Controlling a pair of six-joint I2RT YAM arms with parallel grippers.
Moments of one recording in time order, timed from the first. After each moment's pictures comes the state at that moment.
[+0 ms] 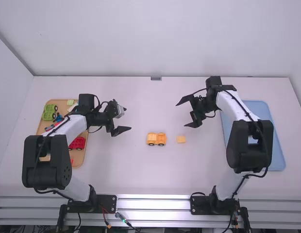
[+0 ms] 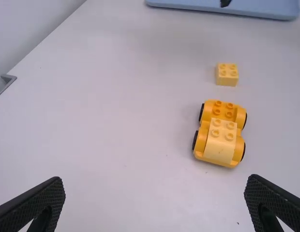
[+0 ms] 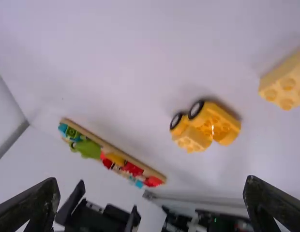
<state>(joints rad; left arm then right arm) 0.09 1.63 0.90 -0.33 1.01 1.09 0.05 1.89 1.40 -1.00 -0.78 1.07</state>
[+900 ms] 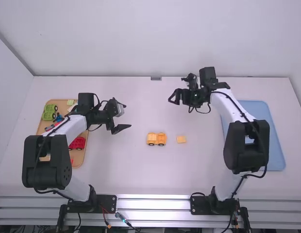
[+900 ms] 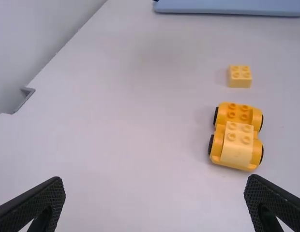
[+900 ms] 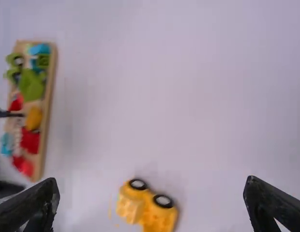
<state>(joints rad) 0.09 1.63 0.90 -0.25 1.01 1.09 0.14 1.89 1.44 -0.67 -0.55 0.13</state>
